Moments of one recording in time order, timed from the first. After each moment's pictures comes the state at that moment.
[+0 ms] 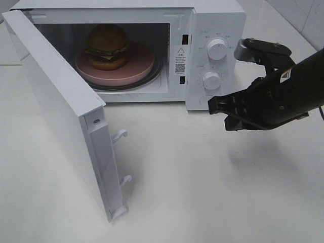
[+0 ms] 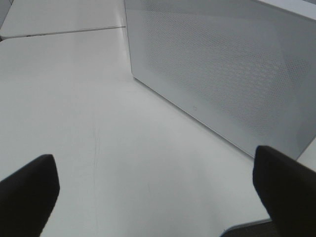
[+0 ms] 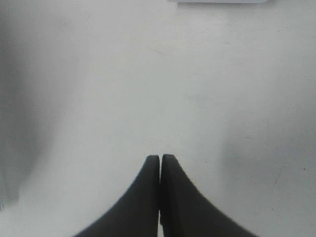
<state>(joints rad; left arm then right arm) -0.02 0.00 -0.52 -0.17 1.07 0.13 0.41 1.47 -0.75 0.28 0.31 0.04</state>
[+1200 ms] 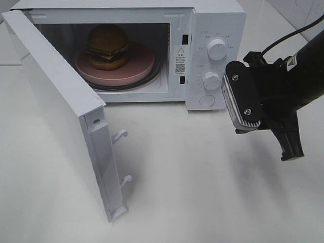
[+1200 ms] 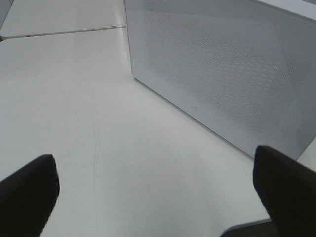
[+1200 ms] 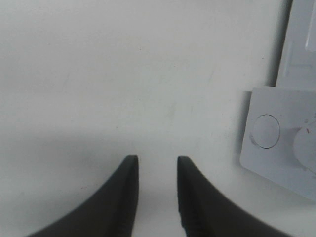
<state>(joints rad) -0.02 0.00 -0.52 -0.17 1.07 0.13 0.41 1.45 -0.84 0.13 0.52 -1.44</state>
